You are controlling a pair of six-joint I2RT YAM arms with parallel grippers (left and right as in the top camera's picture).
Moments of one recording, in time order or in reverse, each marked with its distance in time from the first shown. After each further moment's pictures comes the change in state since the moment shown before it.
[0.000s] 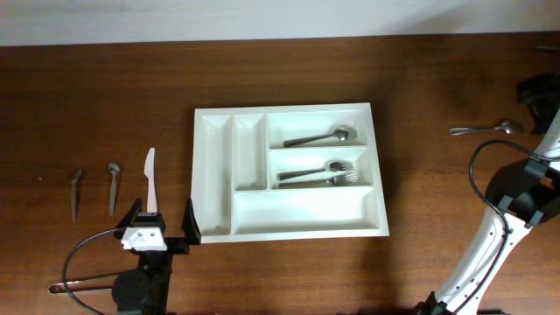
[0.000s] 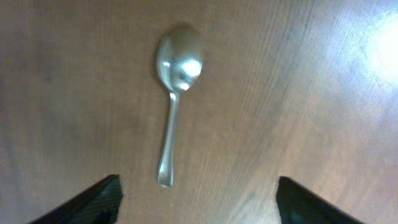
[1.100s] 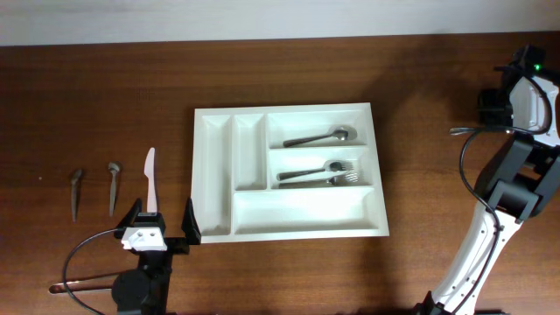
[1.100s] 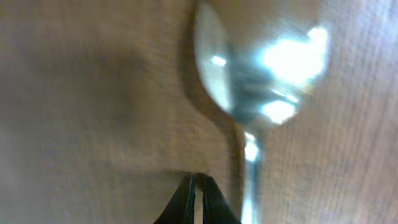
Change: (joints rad) left arm 0.000 0.000 0.000 0.000 0.000 0.000; right arm 0.089 -0.033 -0.599 0.631 0.021 0.287
